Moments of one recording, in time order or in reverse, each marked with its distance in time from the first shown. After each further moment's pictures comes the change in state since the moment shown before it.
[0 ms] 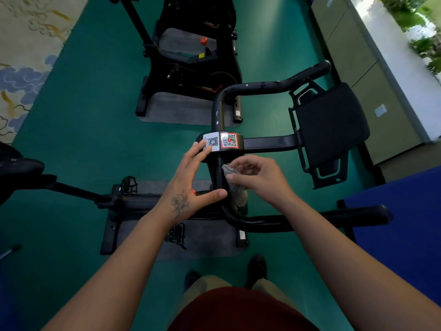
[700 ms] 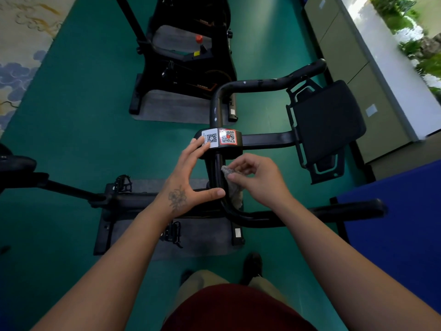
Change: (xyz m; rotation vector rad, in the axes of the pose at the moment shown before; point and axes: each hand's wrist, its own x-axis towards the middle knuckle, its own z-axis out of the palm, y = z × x) left_hand 0.001 -0.006 -0.003 -0.067 -0.026 -0.007; right_hand -0.009 -0.002 0.006 -0.217 0.060 -0.047
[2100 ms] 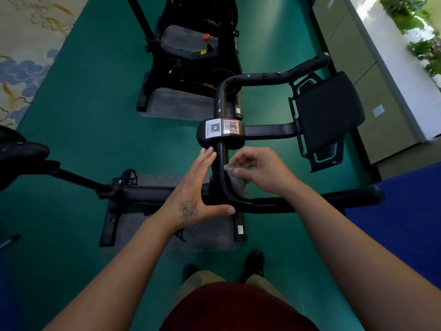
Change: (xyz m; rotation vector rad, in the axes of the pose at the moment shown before) left_hand -0.044 0.017 0.020 0.153 -0.105 -0.068; right_hand -0.004 -0.007 -0.015 -0.050 -0.213 -0.054
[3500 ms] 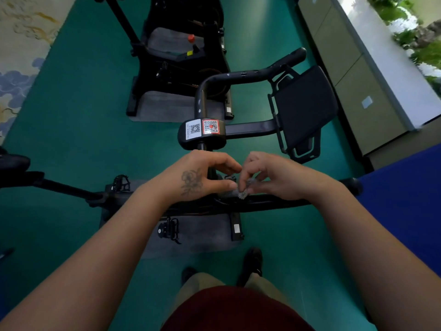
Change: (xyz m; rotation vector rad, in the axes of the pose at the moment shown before) left_hand 0.052 0.066 -0.022 0.013 -0.245 0.163; right_hand -0.048 -0.010 -0.069 -0.293 -0.354 -0.100
